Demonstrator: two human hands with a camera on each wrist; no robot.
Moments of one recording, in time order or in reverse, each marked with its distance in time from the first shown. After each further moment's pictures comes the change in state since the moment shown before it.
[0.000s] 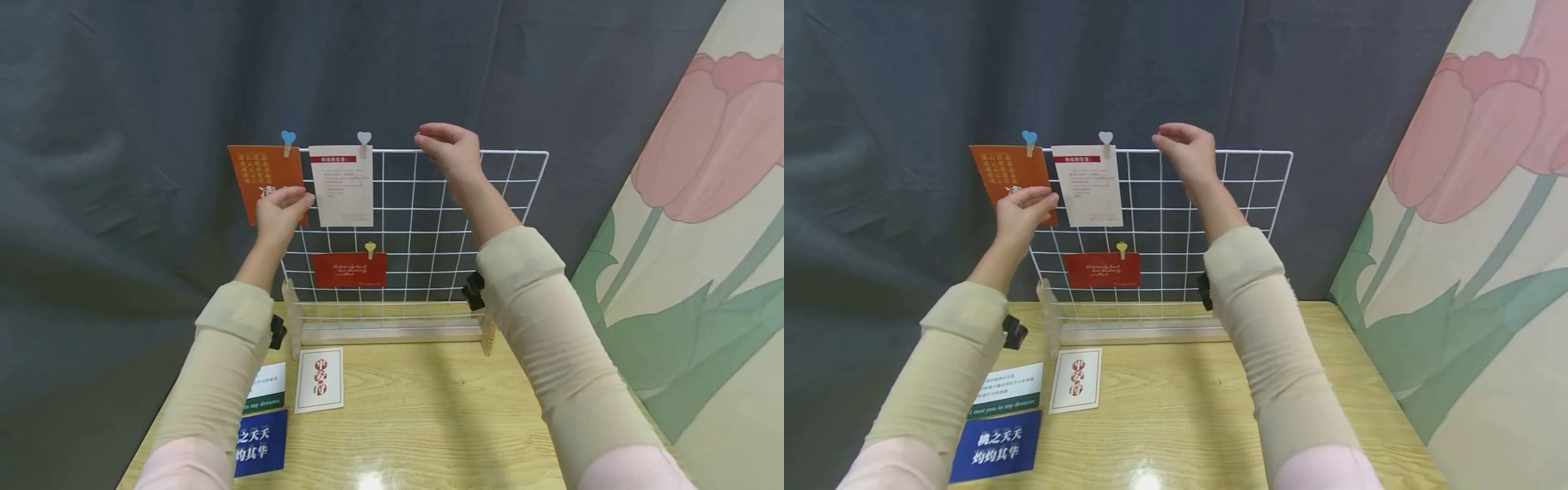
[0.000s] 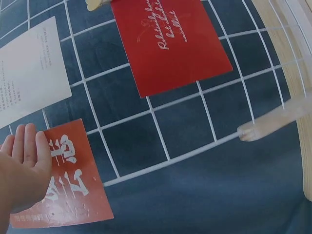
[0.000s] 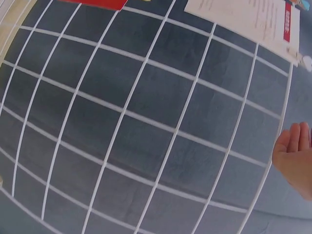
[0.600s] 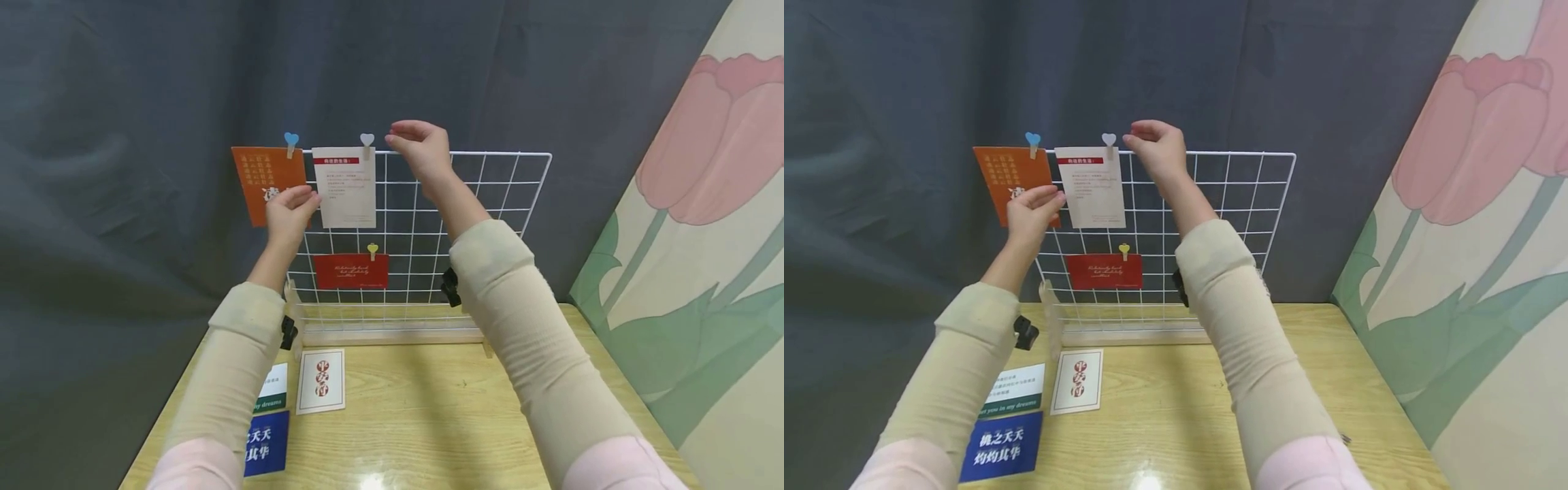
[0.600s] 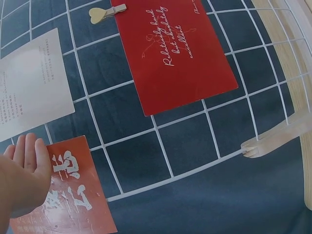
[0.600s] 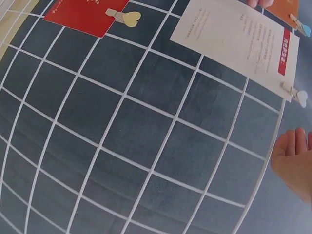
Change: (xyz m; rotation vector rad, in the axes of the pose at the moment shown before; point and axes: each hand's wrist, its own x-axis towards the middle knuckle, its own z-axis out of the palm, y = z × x) left_hand -0.012 0.013 0.009 -0.041 0.052 0.039; right_hand 0.003 0.001 0.041 -0.113 -0.062 -0.046
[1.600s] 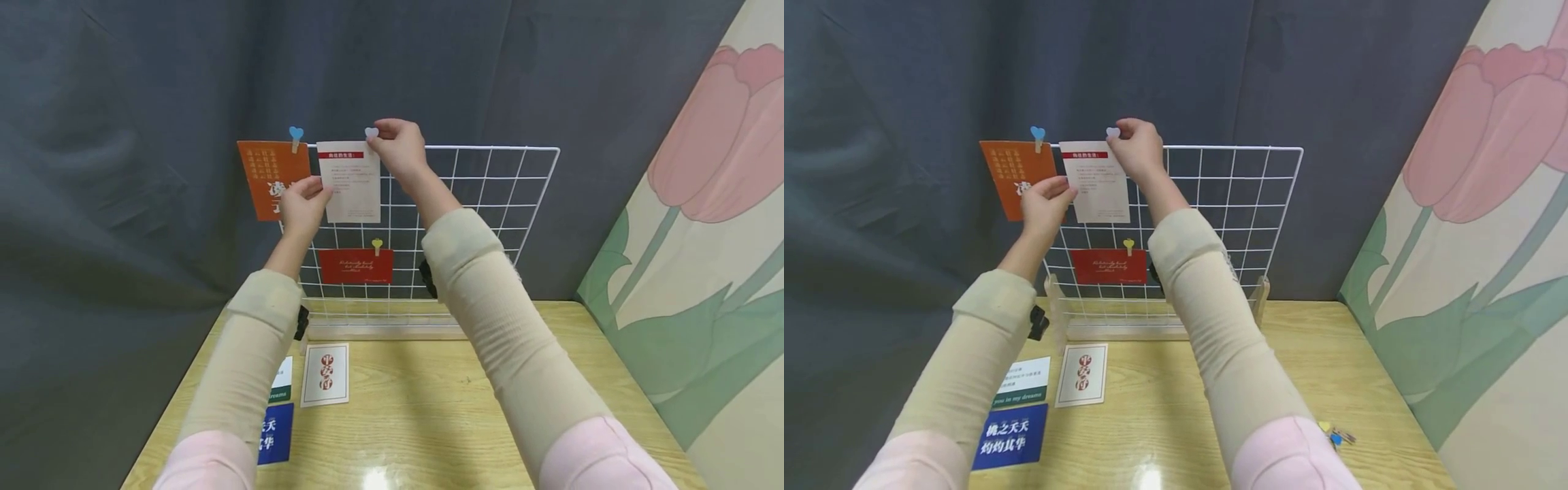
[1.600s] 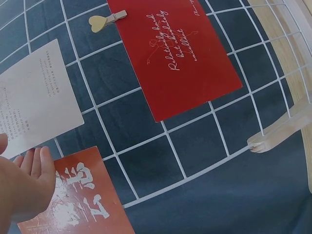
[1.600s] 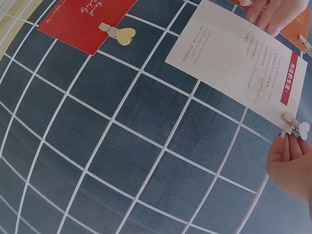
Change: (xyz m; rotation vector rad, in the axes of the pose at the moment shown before) left_hand 0.018 -0.010 0.014 0.161 0.030 -0.048; right_hand 0.050 0.041 0.039 -0.160 -0.033 0.060
